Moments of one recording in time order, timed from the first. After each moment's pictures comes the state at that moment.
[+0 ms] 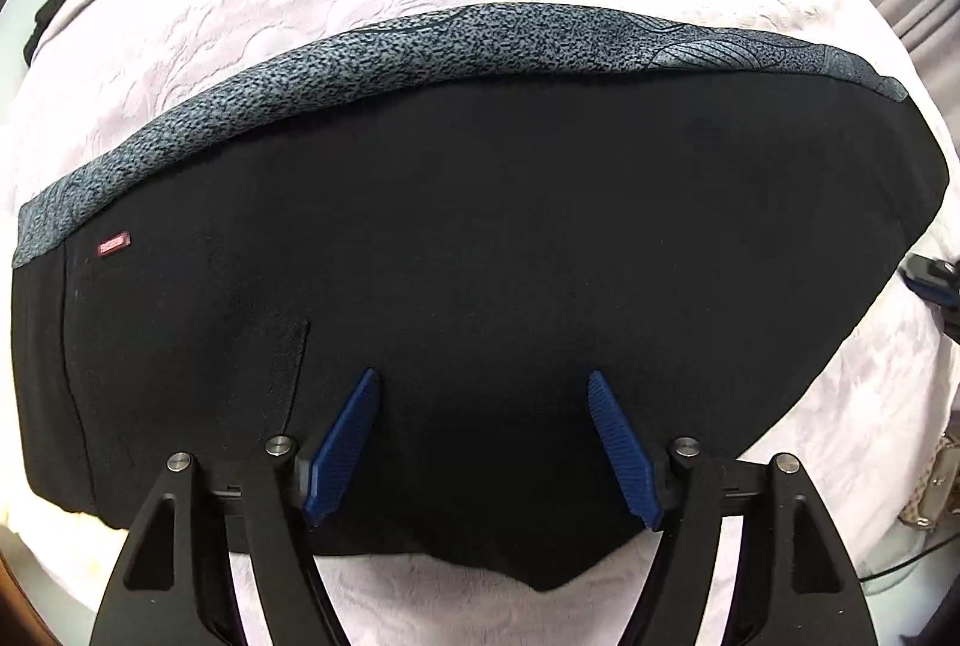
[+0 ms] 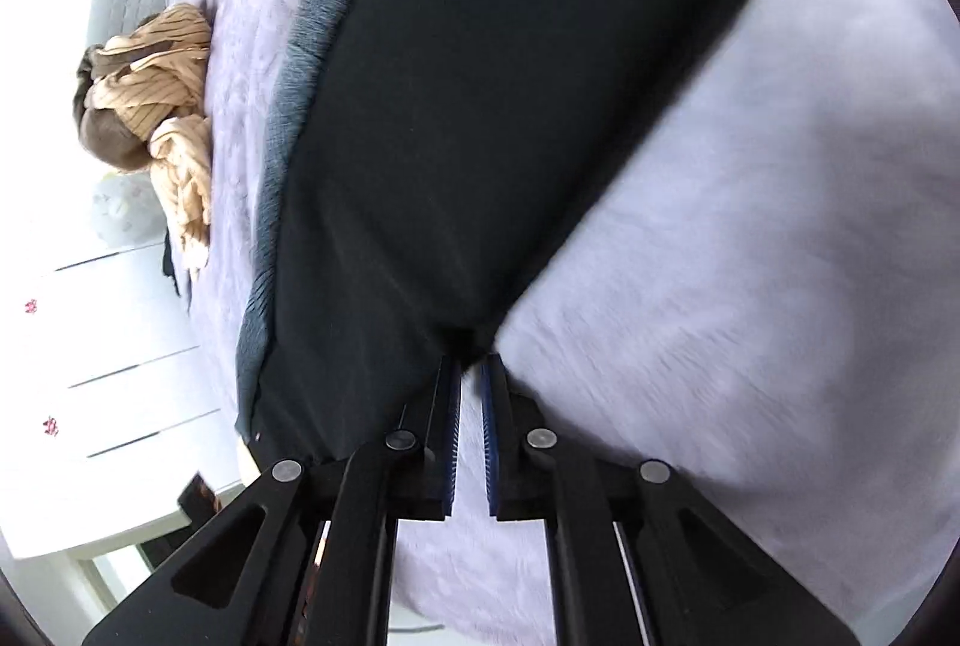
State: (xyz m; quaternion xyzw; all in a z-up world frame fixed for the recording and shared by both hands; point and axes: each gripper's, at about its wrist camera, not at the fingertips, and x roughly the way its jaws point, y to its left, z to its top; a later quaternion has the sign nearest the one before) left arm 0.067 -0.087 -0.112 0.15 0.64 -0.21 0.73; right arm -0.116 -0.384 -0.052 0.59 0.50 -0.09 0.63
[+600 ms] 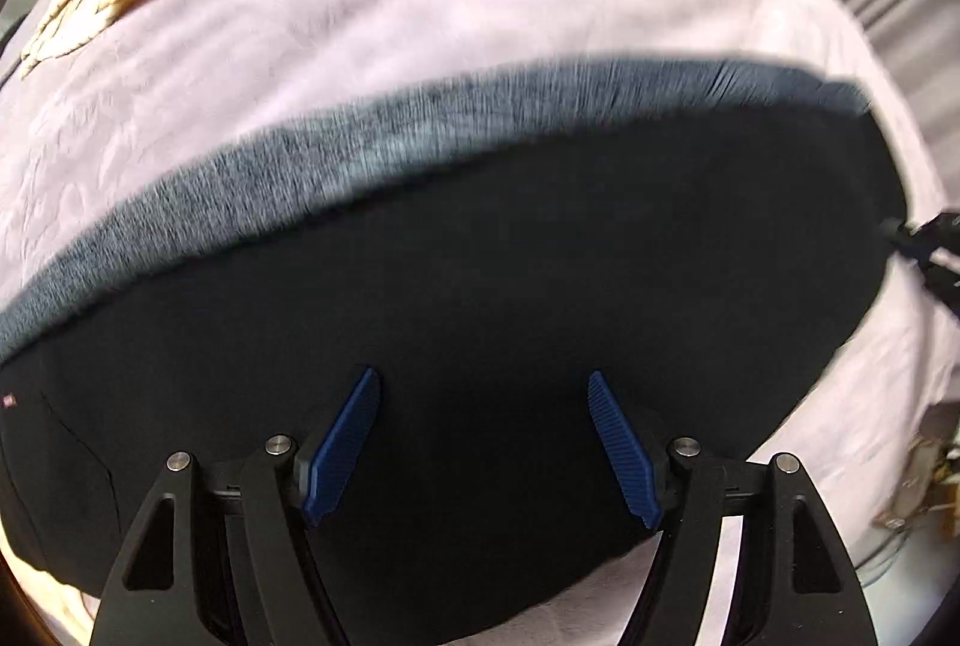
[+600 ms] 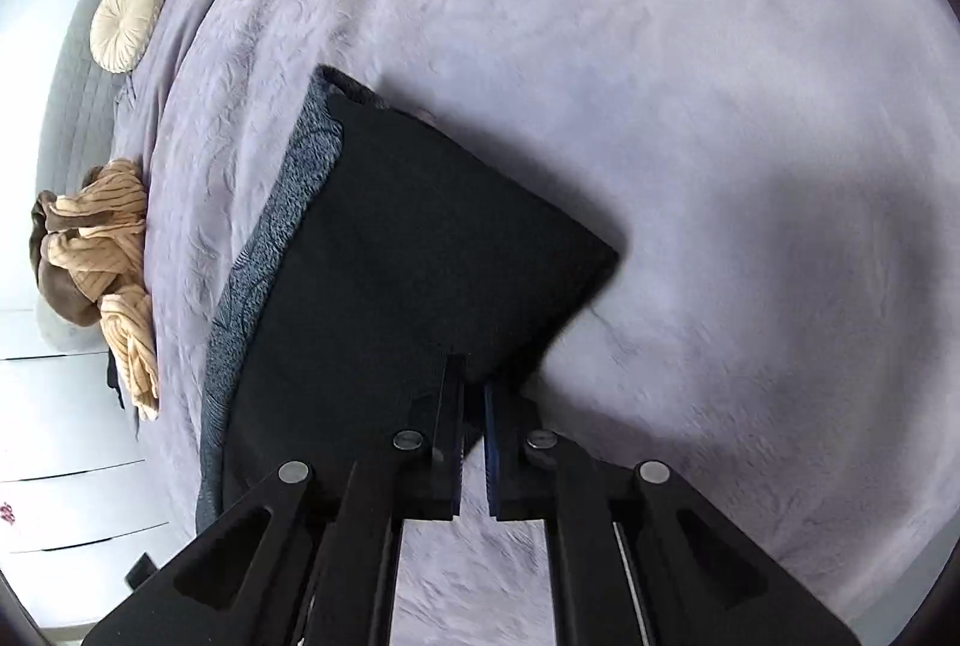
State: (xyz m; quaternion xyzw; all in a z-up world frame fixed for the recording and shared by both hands) left arm 0.072 -0.194 -0.115 0.17 0.63 -0.27 0.71; right arm -0.159 -0.539 -0.066 0.56 0.46 -0.24 0.65
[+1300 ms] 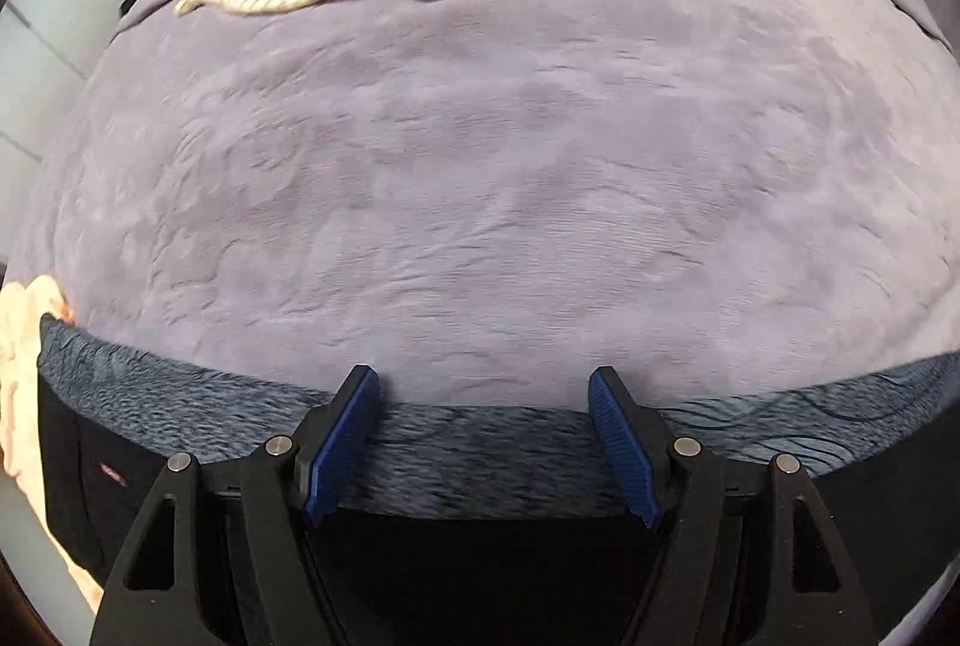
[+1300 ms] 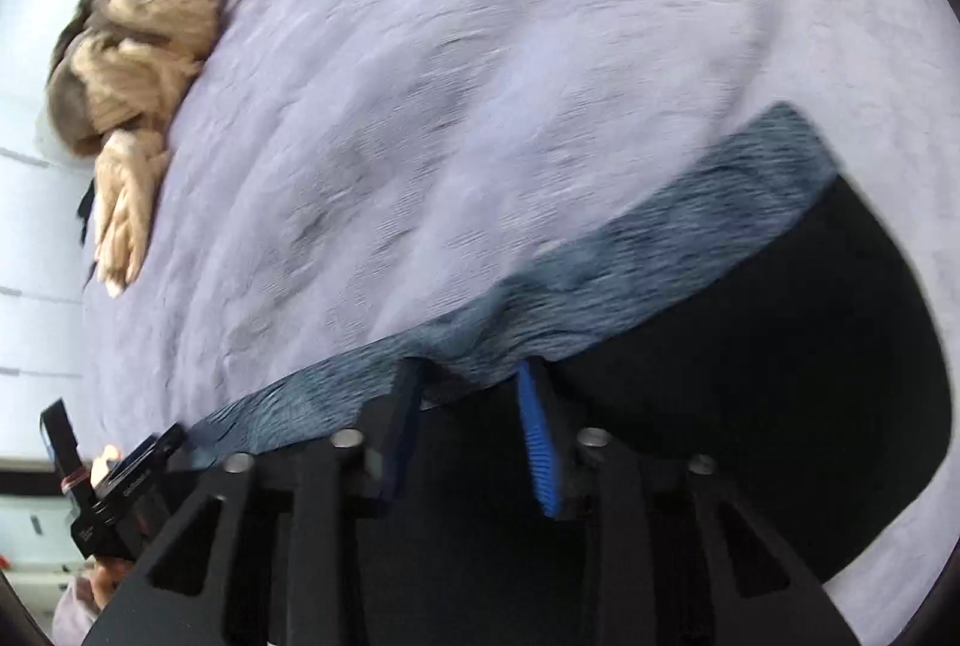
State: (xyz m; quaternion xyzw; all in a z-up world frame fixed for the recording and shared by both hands) left arm 0.192 -0.143 -0.109 0.11 0.62 -0.05 0.78; right arm 0.000 -0.519 -0.062 0.41 0.53 -0.16 0.72
